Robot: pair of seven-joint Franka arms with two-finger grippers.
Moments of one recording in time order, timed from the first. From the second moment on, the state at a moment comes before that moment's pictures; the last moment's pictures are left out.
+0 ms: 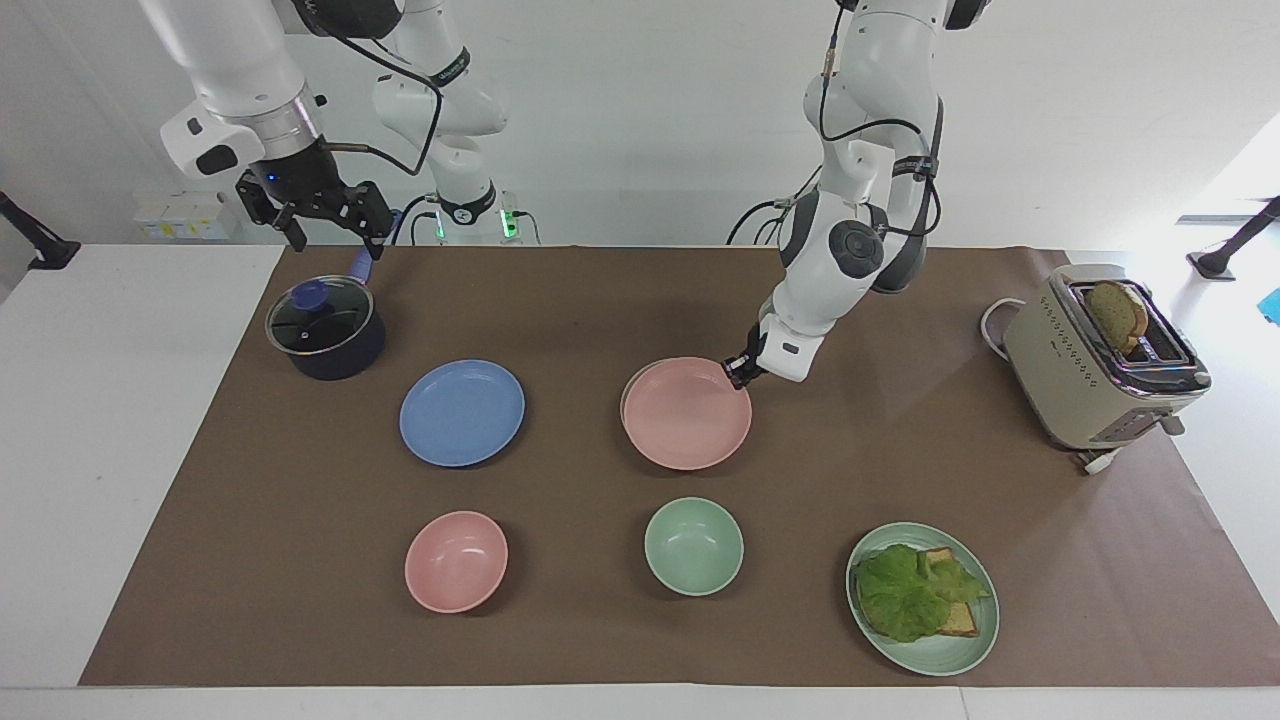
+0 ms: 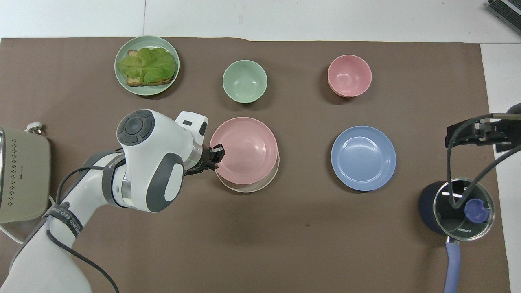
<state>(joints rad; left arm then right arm) -0.53 0.21 0.05 -2.02 -0.35 2.21 -0.66 -0.07 -0.01 0.10 -1.52 -0.03 1.46 0.15</state>
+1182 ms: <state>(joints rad) -0.23 0.10 0.10 -1.64 -0.07 1.68 -0.19 -0.08 -0.01 0.10 -1.52 -0.03 1.46 0.15</state>
